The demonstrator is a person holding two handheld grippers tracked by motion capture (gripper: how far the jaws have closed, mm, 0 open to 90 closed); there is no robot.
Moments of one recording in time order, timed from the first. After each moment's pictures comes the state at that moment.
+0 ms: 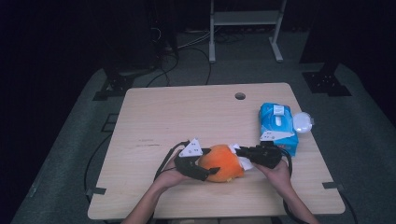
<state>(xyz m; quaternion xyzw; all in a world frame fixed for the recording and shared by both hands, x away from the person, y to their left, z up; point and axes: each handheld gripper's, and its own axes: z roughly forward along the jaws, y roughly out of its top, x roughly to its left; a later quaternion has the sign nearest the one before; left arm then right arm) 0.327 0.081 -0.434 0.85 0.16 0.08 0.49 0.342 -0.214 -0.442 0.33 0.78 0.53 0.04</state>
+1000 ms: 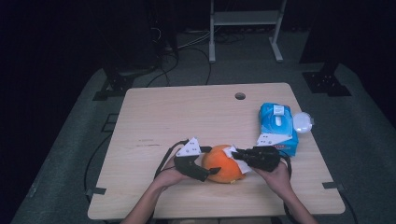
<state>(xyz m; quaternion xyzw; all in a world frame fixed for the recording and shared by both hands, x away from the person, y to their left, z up) 0.330 0.085 -0.430 0.84 0.15 0.08 0.51 0.325 -0.201 -0.424 0.28 0.80 0.53 0.07</state>
